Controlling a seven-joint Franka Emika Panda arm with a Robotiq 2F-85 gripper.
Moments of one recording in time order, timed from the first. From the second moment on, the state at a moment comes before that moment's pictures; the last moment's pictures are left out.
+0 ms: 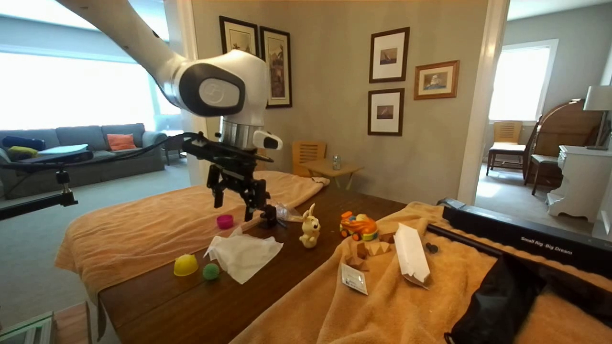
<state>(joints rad) 0.10 -0.11 0.00 -2.43 0.17 2.20 -0.39</state>
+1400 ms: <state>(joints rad) 0.12 0.16 0.13 -2.41 0.13 2.47 -0.56</state>
